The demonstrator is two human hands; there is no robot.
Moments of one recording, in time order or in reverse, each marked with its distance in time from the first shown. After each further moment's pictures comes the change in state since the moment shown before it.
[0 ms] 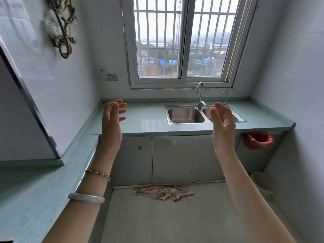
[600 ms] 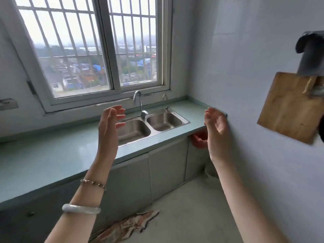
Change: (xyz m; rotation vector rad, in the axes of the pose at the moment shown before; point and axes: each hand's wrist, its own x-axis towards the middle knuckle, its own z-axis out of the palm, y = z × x) left_hand 0.087 -0.069 0.281 -0.274 -0.450 0.018; right_hand 0.161 0.068 -0.125 -0.156 0.299 -0.021
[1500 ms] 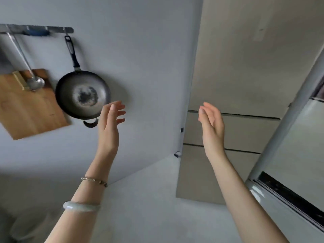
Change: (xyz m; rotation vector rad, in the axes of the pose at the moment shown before) left_hand -0.215 0.097 0.367 -0.870 -1.336 -0.252; right_hand -0.231 -0.182 -0.244 -0.700 1.414 -0.289
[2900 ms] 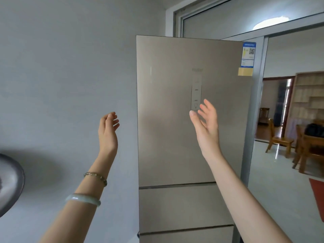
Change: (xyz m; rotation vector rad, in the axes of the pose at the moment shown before) left_hand 0.232 -0.037 0.296 -0.297 -0.073 0.074; right_hand 0.288 -0.052 -0.089 -0.130 0.136 -0.409
